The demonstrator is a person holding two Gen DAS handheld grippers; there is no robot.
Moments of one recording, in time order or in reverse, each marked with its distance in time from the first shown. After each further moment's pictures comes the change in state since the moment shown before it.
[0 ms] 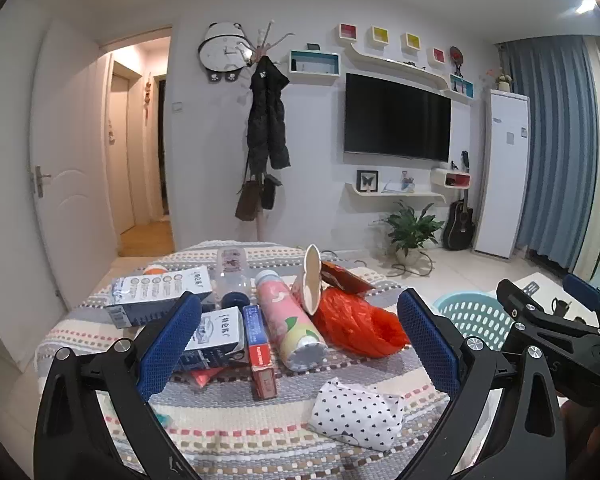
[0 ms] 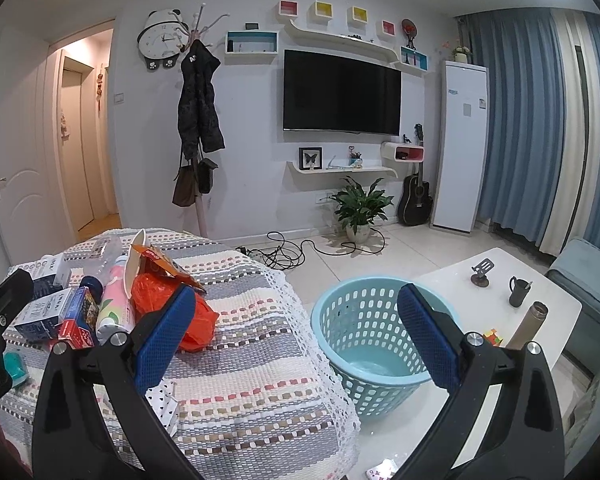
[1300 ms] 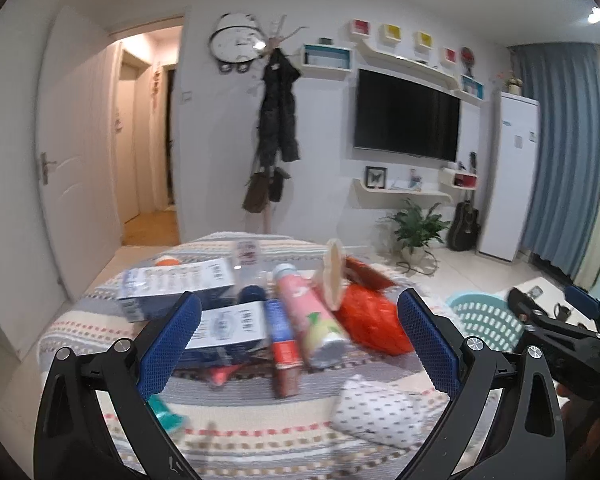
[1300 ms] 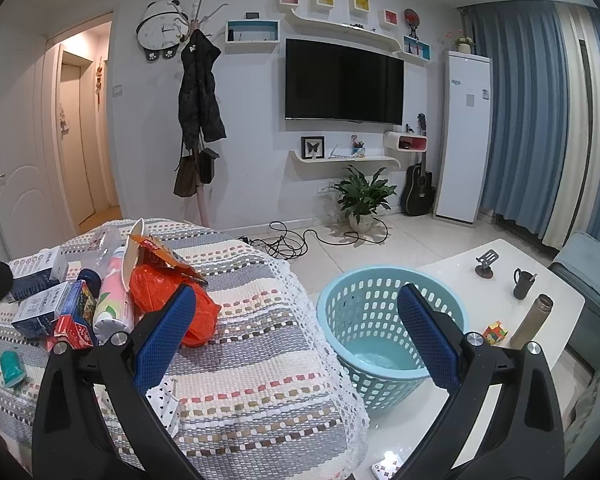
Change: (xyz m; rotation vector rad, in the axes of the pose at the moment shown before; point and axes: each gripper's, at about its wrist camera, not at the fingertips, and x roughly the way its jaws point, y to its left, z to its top) left arm 0.003 0.029 0.002 -0.050 0.032 0.028; right arm 0.015 0.007 -0.003 -0.002 0.045 0.010
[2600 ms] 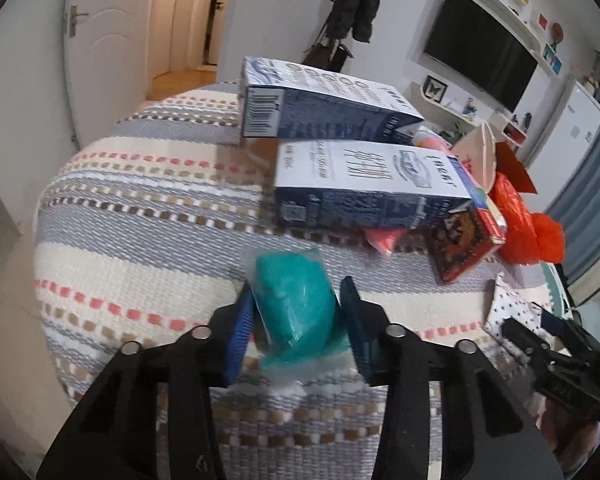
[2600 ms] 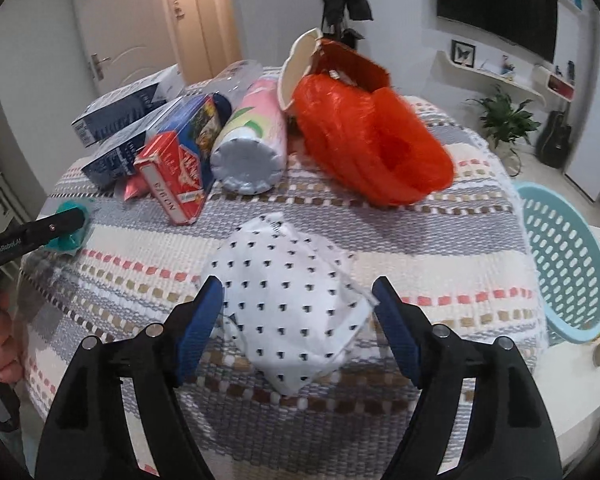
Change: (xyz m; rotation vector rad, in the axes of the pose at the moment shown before) left arm 0.065 0.141 -0.074 -0.233 0.462 0.029; right arm 0.067 0.103 -0.078 -0.225 0.433 0.469
